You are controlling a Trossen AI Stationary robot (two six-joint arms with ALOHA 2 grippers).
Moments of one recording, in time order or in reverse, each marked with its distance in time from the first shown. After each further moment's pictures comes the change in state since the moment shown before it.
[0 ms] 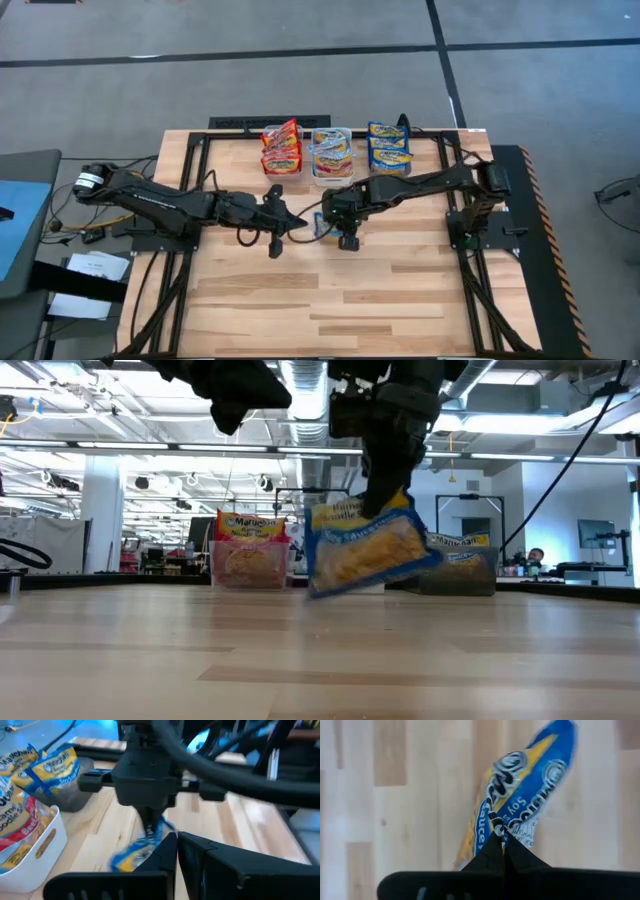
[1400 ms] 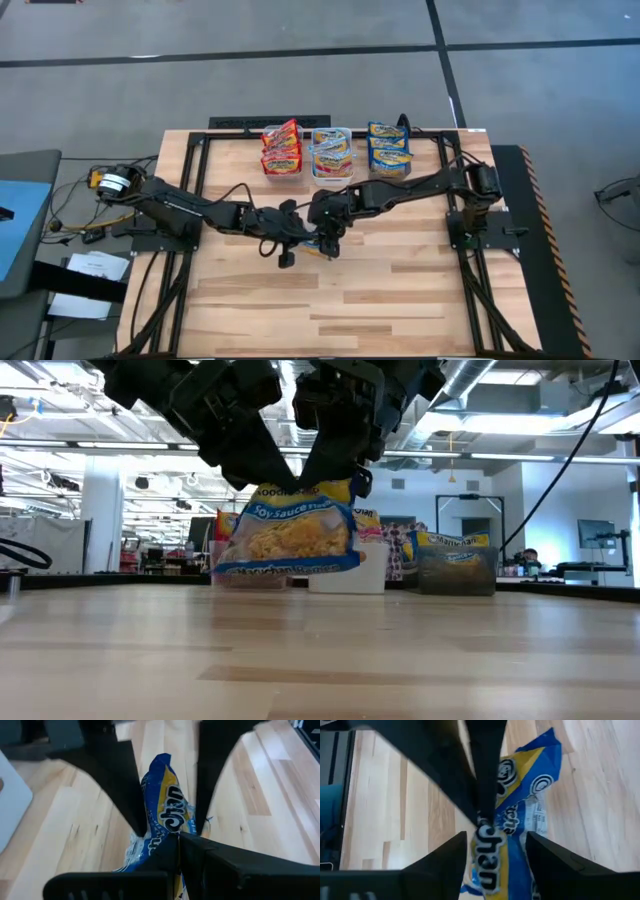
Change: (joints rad) left arm -0.002 0.250 -0.002 0.018 0.057 0.020; right arm 0.014 0.063 -0.001 0.316 -0.147 0.174
